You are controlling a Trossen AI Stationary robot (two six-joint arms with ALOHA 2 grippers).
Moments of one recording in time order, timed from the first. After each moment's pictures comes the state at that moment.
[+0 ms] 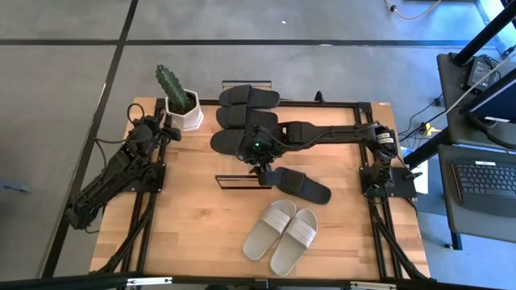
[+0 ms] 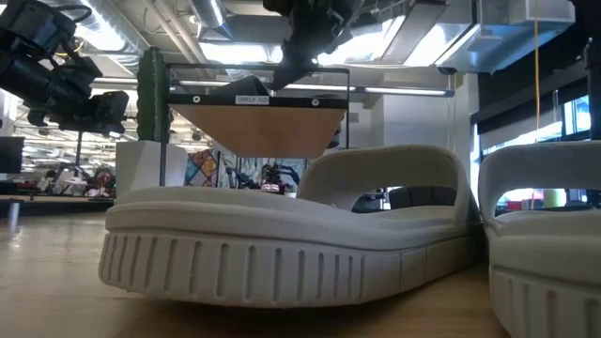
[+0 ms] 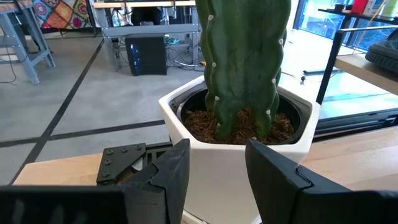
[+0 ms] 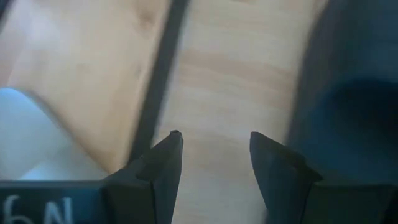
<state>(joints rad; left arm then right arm) 0.84 0.01 0.14 -0.40 -0.52 -0.15 -0.04 1.94 1.79 -0.81 -0.14 -0.21</state>
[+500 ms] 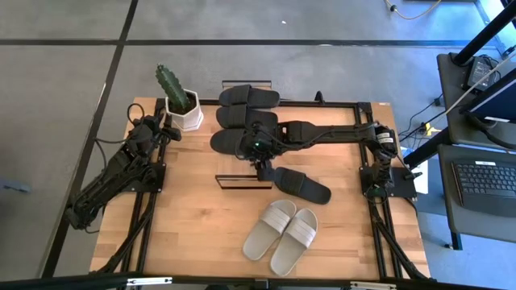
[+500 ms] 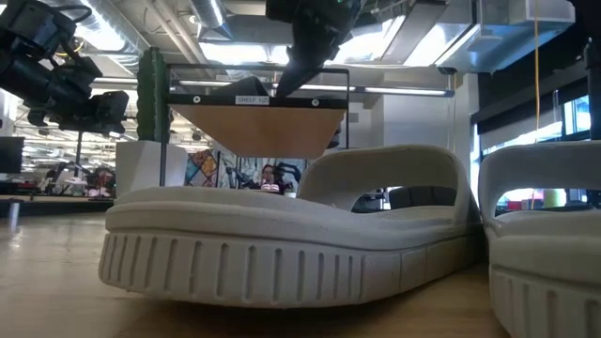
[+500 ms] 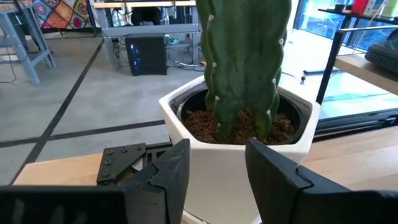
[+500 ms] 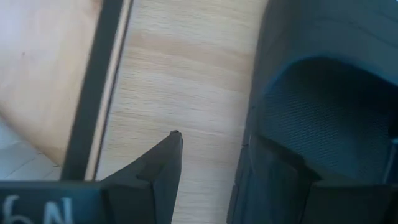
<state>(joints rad) 0.84 0.01 0.14 -0.40 -0.52 -0.15 -0.04 1.94 1.79 -0.83 0.01 -0.22</state>
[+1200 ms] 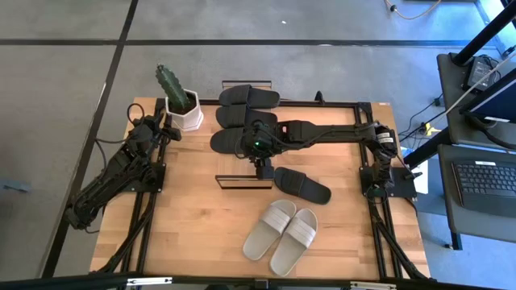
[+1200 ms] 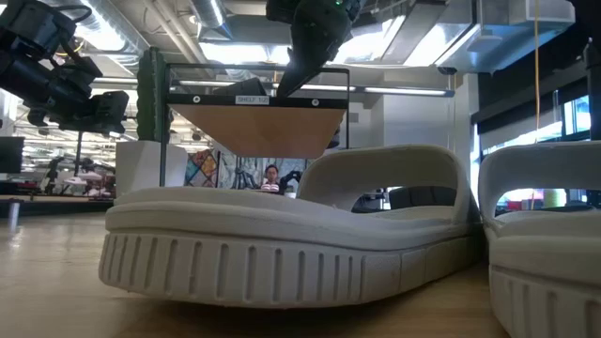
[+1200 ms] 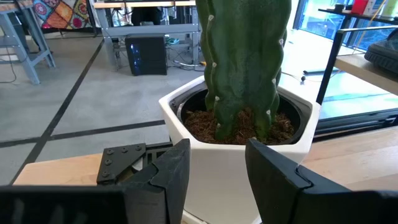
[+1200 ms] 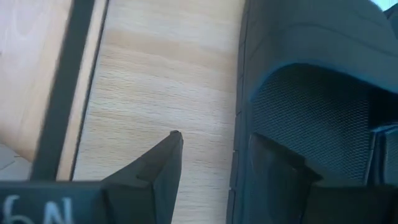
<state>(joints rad) 0.84 0.01 0.14 -0.39 -0.52 -0.15 -0.04 1.94 1.80 -0.82 0.06 -0.22</state>
